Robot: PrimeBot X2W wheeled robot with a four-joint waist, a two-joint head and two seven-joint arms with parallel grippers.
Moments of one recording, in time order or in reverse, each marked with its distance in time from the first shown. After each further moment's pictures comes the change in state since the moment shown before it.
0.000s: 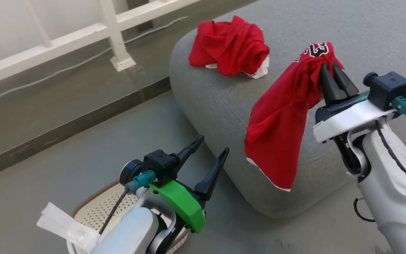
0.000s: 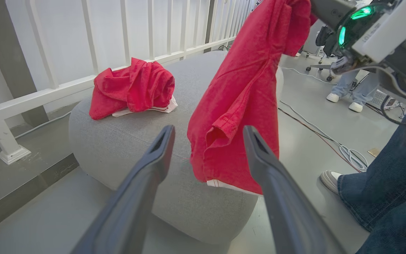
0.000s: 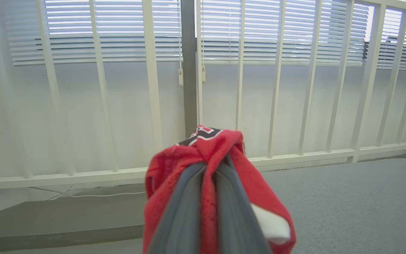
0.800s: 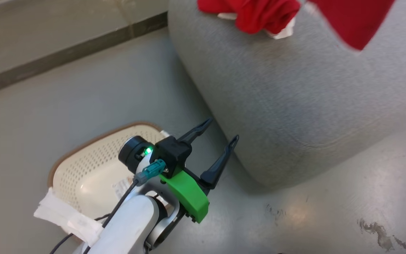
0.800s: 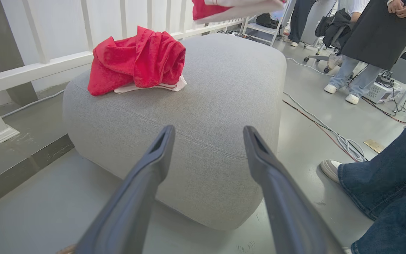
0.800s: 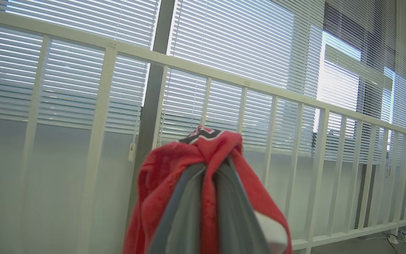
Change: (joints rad) left arm -0.077 0.043 -0.034 -0.134 0.102 0.016 0.091; right arm -0.536 -0.174 -0.230 0.007 0.022 -0.012 0.077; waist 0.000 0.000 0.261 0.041
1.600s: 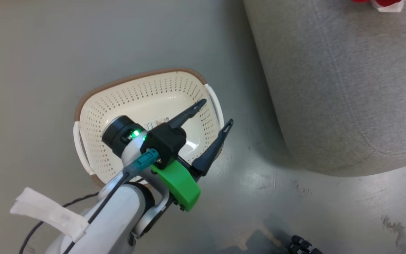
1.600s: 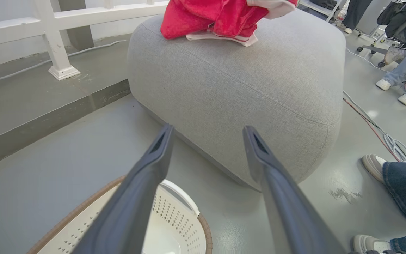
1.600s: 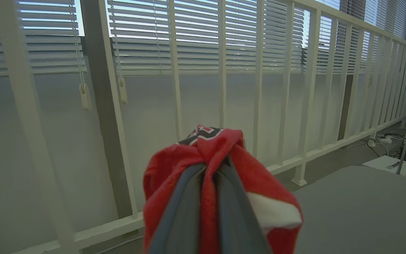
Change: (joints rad) left arm -0.058 0.073 0.009 -0.127 0.048 0.011 0.087; right arm -0.157 -0.093 -0.155 0.276 0.020 -0.112 0.028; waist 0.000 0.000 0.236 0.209
